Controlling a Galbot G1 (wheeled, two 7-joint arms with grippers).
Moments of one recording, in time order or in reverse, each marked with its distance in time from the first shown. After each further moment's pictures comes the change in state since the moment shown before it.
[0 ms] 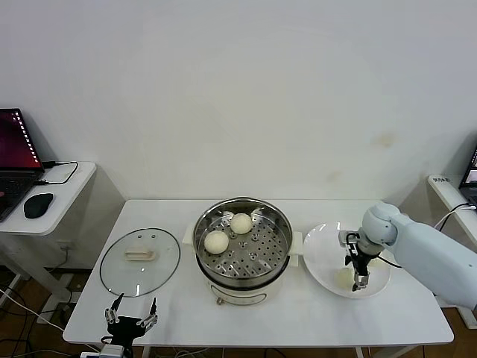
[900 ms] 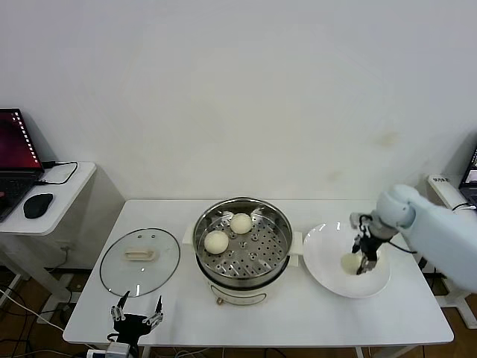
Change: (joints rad) left arm -0.015 -0.002 0.028 -0.002 0.011 -0.001 -0.004; right arm 0.243 -0.078 -0.049 0.070 0.121 0.012 -0.083
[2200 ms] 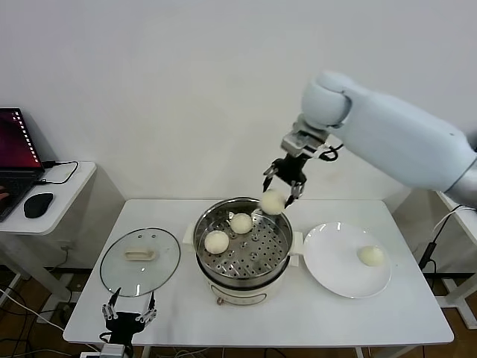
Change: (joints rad) left arm 0.015 -0.025 -0.031 -0.025 0.023 -0.029 -0.032; right arm 0.494 0.431 -0.319 -0.030 0.273 0.682 -0.089
